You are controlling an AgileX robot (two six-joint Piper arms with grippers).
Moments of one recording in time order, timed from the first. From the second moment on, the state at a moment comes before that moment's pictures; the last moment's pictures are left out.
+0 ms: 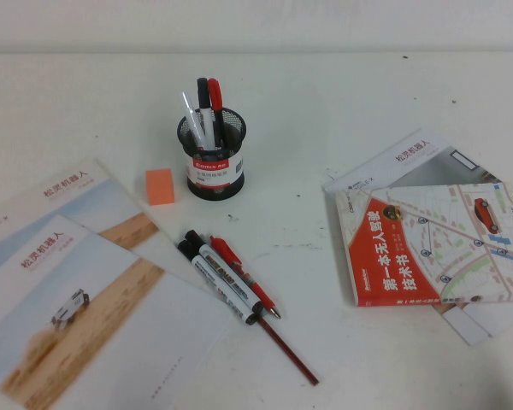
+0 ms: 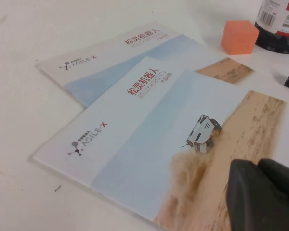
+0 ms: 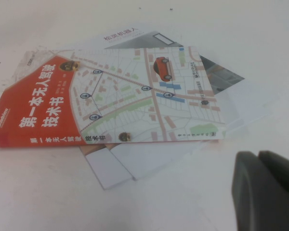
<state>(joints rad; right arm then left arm) 0.03 -0.01 0.02 -0.01 0.35 0.03 -0.14 -0.01 0.01 0.00 0.39 -0.03</state>
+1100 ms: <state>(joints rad) 0.03 -0.01 0.02 0.01 0.35 0.03 -0.14 -0.01 0.01 0.00 0.39 -0.03</state>
